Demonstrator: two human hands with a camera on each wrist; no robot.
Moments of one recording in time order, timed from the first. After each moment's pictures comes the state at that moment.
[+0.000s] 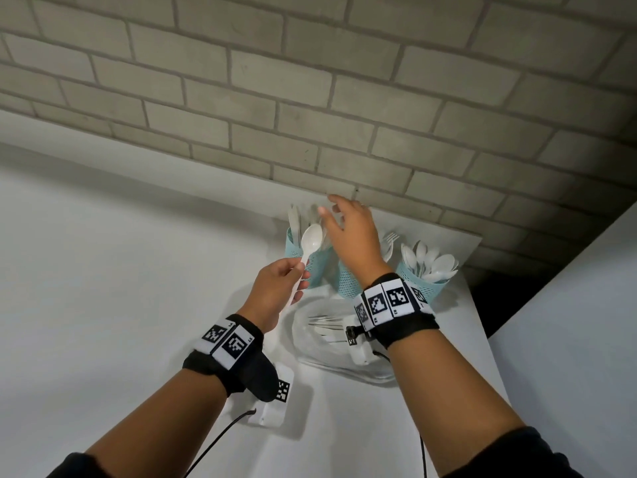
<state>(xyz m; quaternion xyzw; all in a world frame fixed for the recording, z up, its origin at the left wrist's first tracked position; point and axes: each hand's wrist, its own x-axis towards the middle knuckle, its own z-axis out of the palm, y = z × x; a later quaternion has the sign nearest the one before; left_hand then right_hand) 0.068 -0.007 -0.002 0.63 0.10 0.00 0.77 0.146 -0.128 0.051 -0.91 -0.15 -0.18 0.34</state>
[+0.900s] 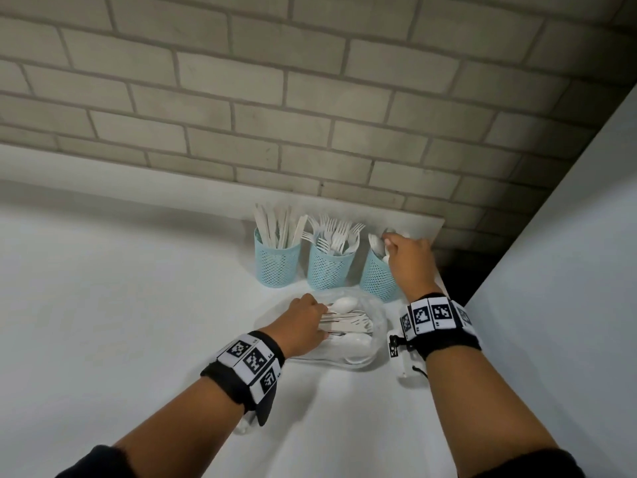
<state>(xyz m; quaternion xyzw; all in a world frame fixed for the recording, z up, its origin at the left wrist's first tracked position) 0.060 -0.065 -0.035 0.95 -0.19 -0.14 0.21 0.130 -0.272 0.015 -0.98 0.05 -0.16 0.13</state>
